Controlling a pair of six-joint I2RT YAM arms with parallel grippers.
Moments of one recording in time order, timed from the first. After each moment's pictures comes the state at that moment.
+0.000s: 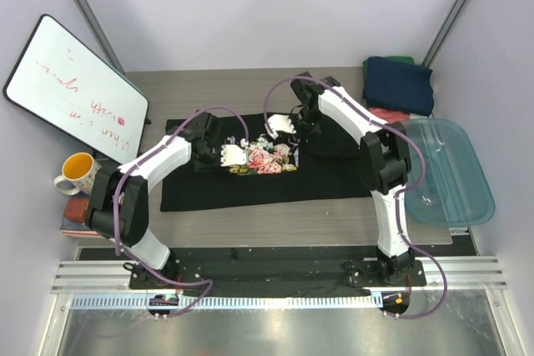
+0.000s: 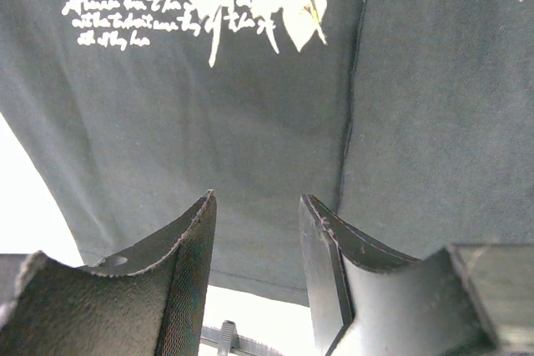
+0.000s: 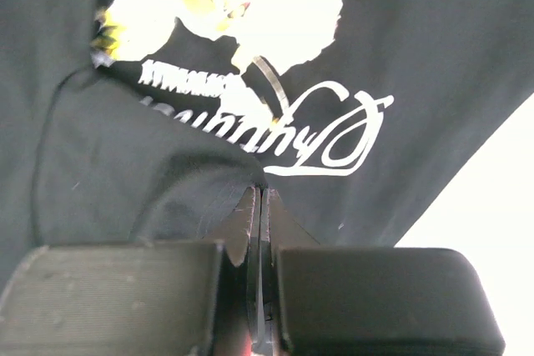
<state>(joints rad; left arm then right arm) -0.35 1.60 1.07 -0.64 0.12 1.23 0.45 2.17 1.93 -1.16 -0.27 -1.46</state>
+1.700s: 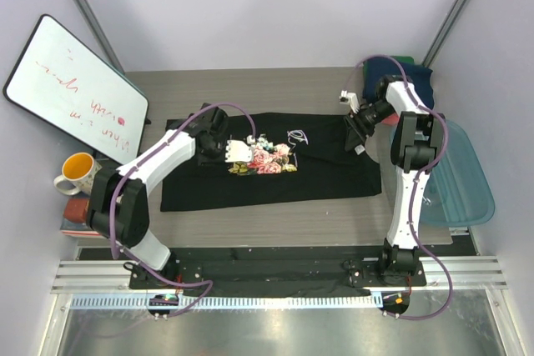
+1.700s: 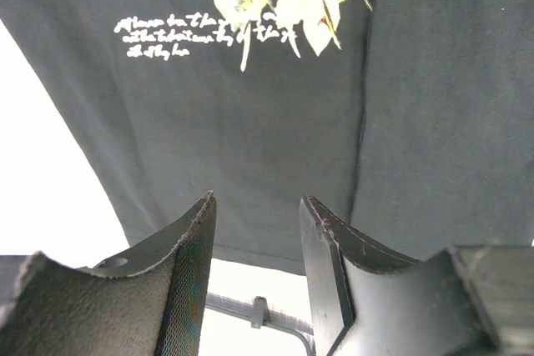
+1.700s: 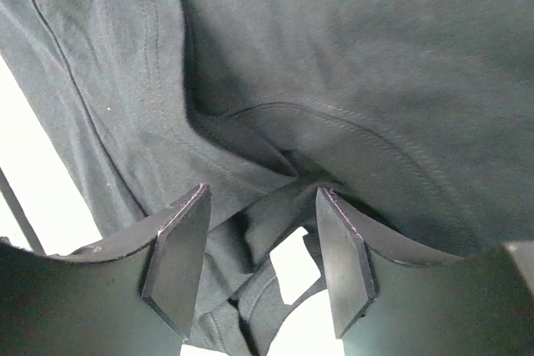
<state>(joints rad) -0.41 1.60 1.18 -0.75 0.07 1.24 -0.08 2.39 2.00 -1.34 -0.71 -1.03</state>
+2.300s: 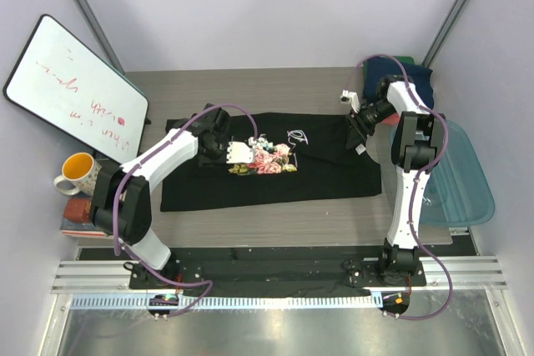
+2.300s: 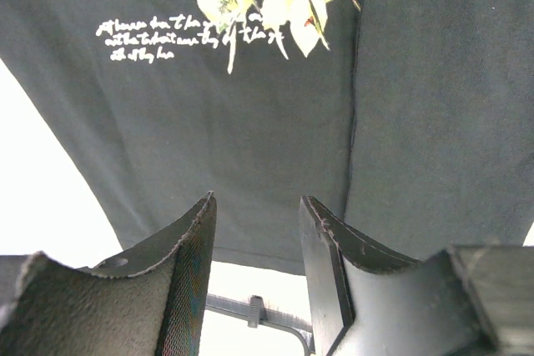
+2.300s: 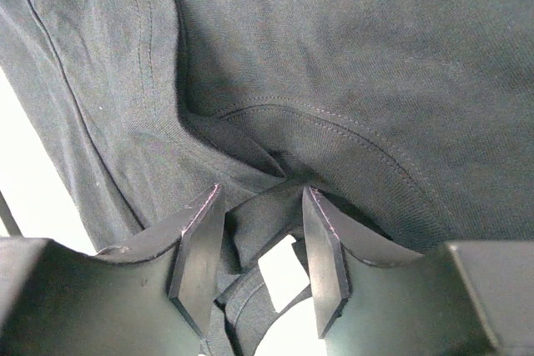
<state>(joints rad) -0.42 1.62 1.19 -0.78 0.05 1.24 -0.09 2.40 2.02 -1.34 -0.73 -1.07</state>
